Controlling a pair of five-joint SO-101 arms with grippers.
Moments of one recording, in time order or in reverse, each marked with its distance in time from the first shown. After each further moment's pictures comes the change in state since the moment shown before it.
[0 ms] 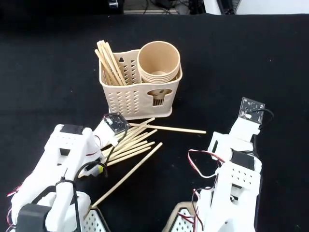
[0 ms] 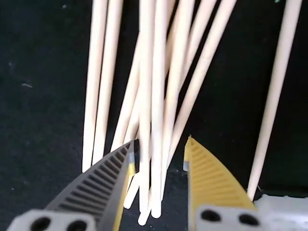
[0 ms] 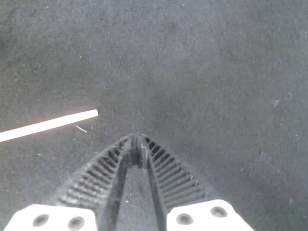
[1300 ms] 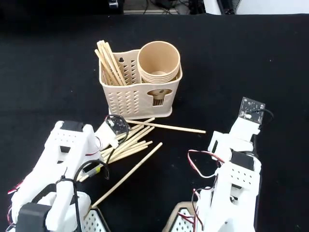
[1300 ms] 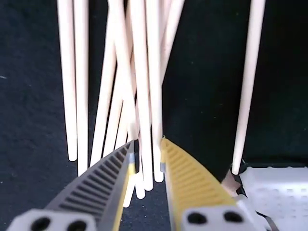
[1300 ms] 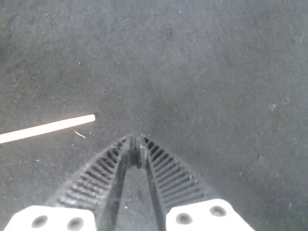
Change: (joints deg) left arm 0.3 0.4 -3.1 7.8 -2.7; right arm 0.0 0.0 0.7 -1.9 0.0
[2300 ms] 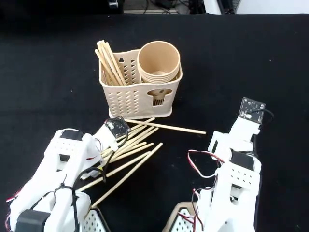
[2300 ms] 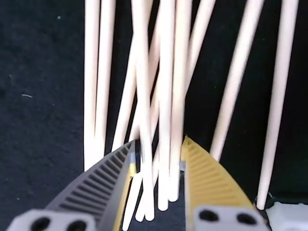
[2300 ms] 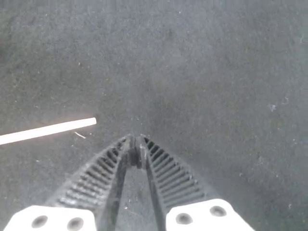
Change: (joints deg) left arm 0.0 -0.3 7.7 -12.0 -0.1; right arm 0.0 0.0 0.0 -0.1 0.0
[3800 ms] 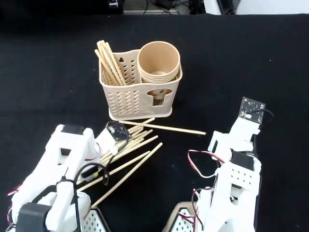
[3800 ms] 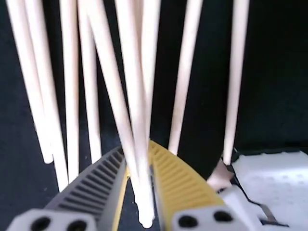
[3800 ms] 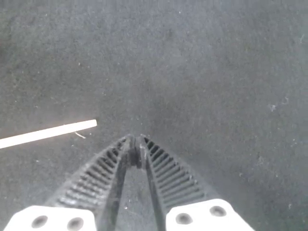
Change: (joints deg) left arm -0.1 0.4 -4.9 13.5 -2.7; right arm 0.0 0.0 0.0 0.0 0.0
